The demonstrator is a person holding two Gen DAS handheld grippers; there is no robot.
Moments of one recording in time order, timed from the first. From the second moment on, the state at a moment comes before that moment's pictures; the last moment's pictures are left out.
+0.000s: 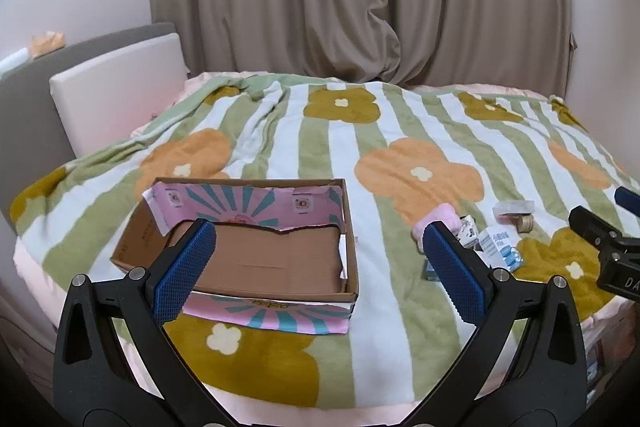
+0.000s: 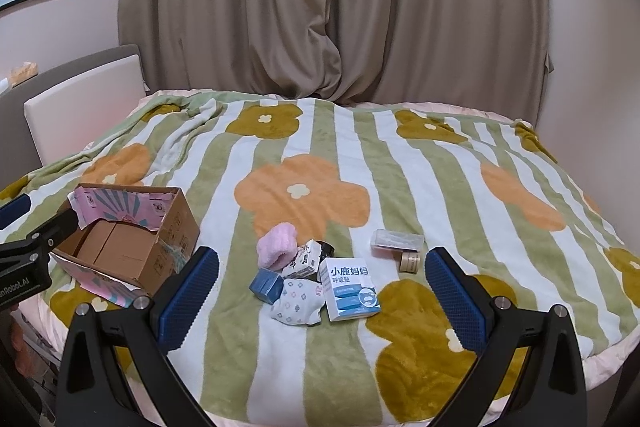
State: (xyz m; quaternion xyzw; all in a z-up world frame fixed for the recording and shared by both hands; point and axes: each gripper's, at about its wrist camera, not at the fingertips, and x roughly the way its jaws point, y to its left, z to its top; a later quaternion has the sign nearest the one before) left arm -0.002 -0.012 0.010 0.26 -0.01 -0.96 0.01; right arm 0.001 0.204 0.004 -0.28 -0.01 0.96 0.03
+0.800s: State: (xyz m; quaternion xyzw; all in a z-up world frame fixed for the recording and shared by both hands) left arm -0.002 -0.011 0.011 0.26 0.00 -0.97 0.00; right arm 0.002 0.201 0.006 -0.28 -0.01 0.96 0.02
